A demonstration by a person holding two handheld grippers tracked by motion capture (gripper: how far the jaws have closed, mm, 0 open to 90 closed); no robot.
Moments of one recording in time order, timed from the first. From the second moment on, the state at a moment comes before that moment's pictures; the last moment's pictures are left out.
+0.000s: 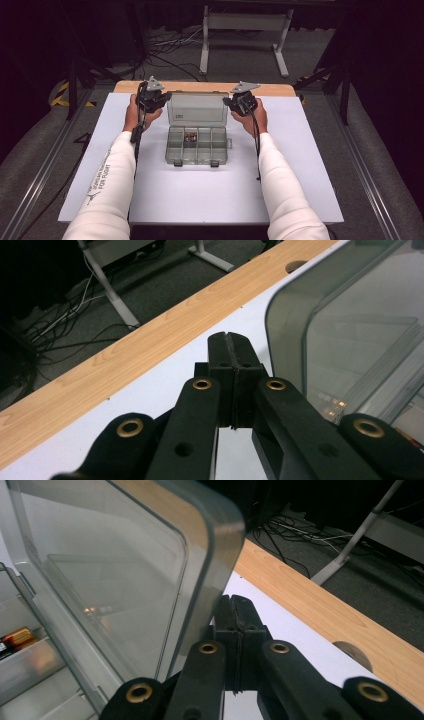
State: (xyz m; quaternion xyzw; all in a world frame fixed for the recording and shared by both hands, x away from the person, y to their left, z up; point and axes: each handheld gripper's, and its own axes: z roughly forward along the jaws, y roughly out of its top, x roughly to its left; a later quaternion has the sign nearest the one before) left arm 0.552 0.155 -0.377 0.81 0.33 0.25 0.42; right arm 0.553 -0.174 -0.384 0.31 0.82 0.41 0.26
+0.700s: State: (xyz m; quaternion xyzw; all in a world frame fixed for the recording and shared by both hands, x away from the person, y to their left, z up) left arm 0.535 0.158 -0.364 0.80 0.32 0.26 0.43; right arm 0.537 -0.175 -0.366 0.30 0.80 0.43 0.27
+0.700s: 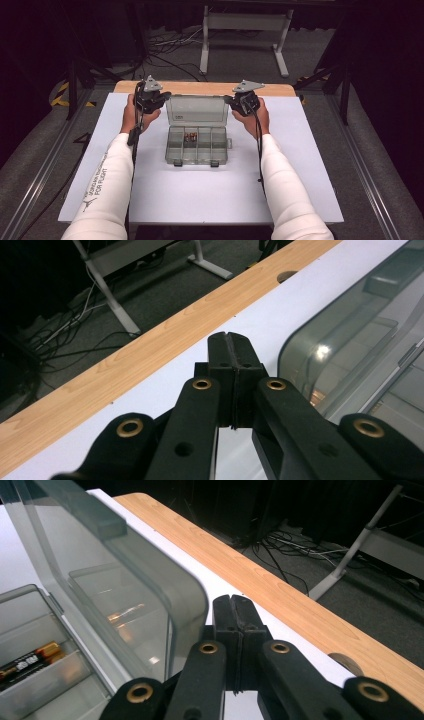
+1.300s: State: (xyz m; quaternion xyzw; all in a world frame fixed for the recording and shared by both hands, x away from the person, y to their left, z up) left arm 0.519 0.154 -0.360 0.80 0.34 0.28 0.41; right arm 0.523 -0.172 -0.357 0.32 0.80 0.42 0.27
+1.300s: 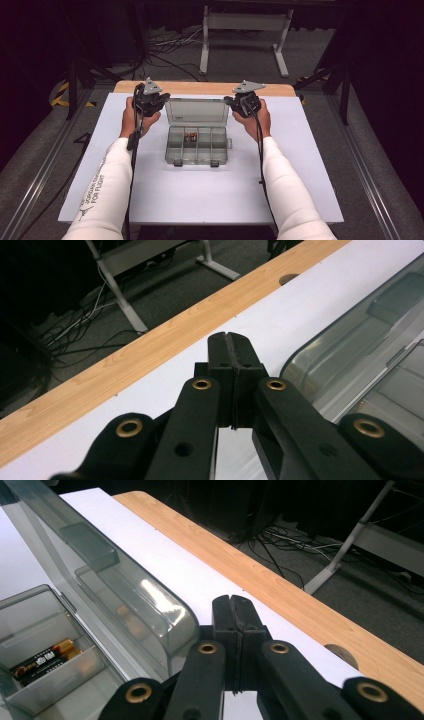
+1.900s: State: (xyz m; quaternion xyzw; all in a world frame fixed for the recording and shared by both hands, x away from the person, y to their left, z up) left arm 0.502 0.146 -0.358 0.78 0.38 0.30 0.40; right arm 0.513 -0.171 -0.352 0.32 0.80 0.43 0.28
